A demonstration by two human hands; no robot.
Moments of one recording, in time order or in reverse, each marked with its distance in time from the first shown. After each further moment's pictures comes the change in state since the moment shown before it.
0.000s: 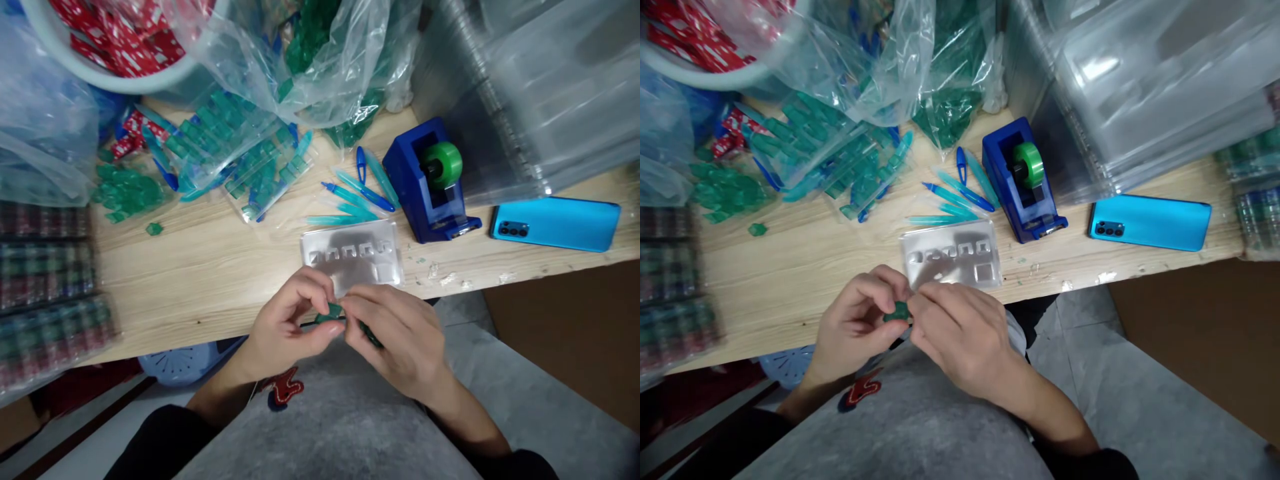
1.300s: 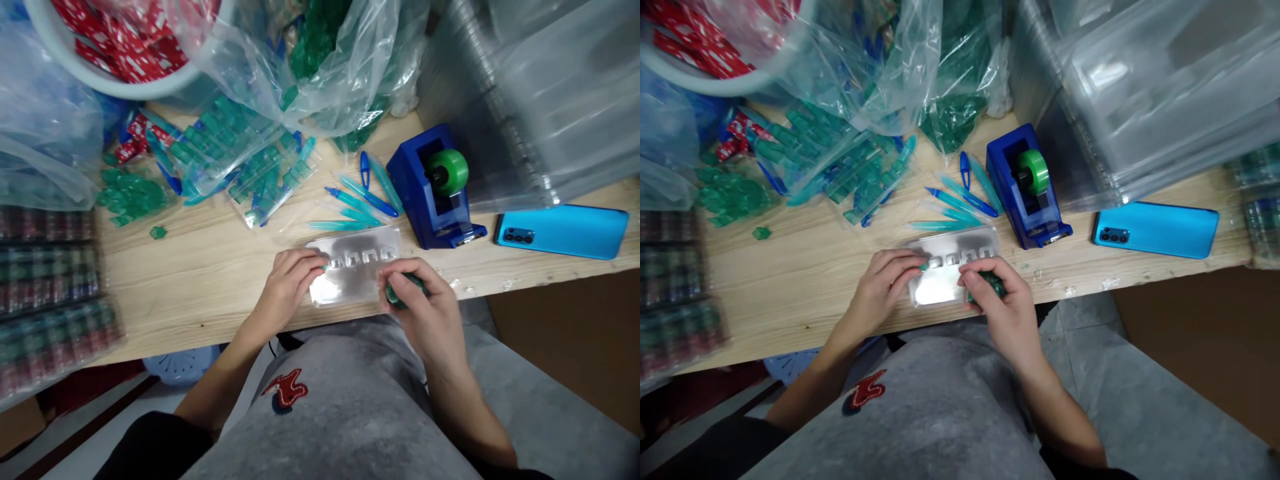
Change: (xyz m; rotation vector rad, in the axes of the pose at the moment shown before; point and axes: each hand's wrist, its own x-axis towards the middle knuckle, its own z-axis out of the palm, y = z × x) left_hand 0.005 -0.062 -0.033 0.876 0.018 0.207; right_hand -0.005 0.033 0.002 0.849 0.198 0.821
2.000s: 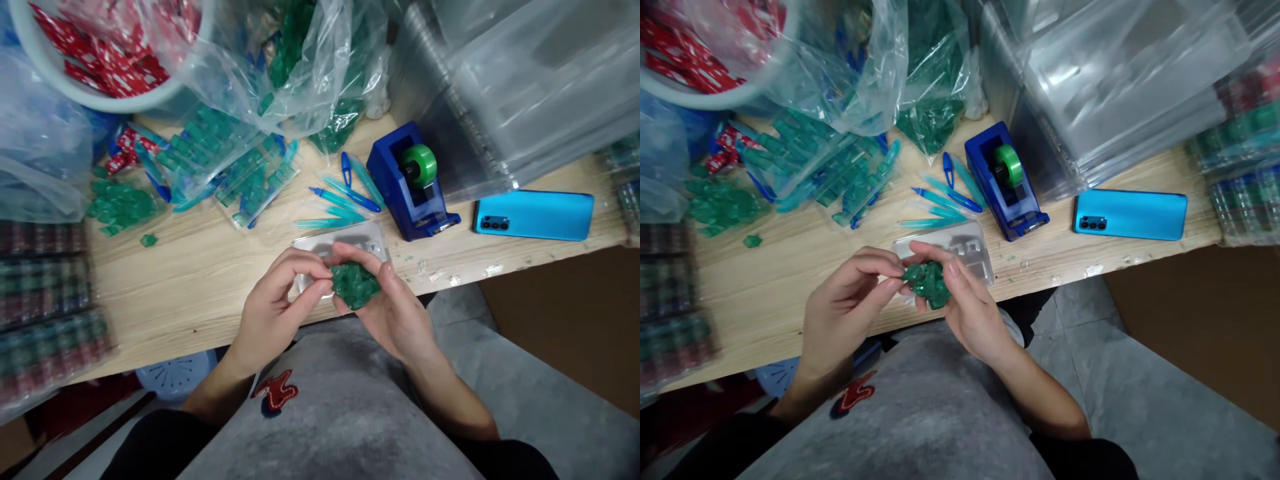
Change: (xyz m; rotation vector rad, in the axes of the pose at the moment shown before) left_hand 0.025 0.065 -0.027 -0.494 0.038 -0.169; right_hand -0.007 0.001 0.018 0.321 -0.272 0.095
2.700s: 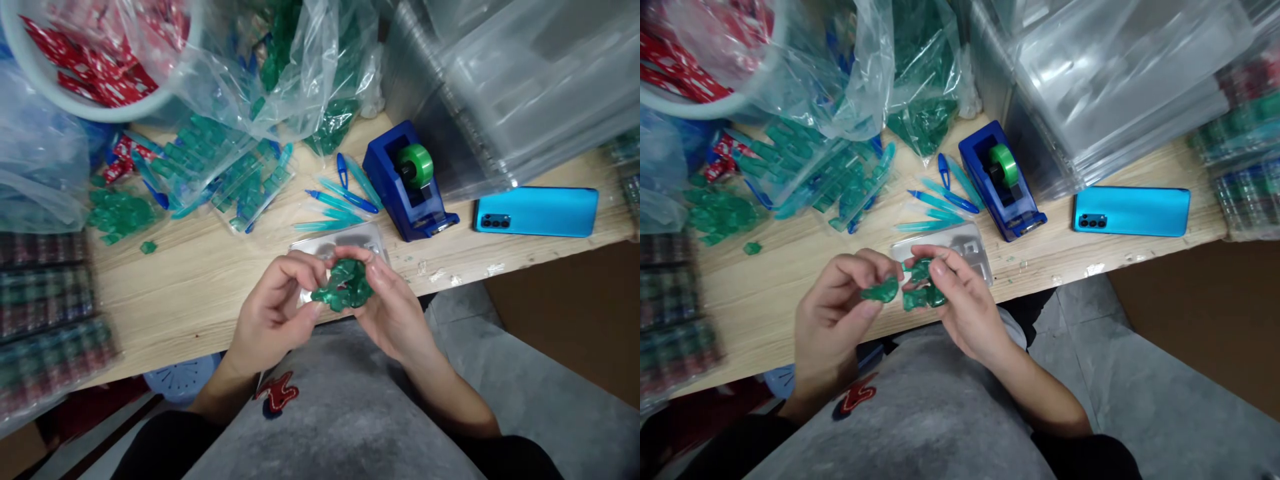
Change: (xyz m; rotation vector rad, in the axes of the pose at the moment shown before) left_hand 0.004 0.005 0.002 -0.322 -0.034 -0.053; right_hand 0.005 -0.004 0.002 0.116 0.083 0.094
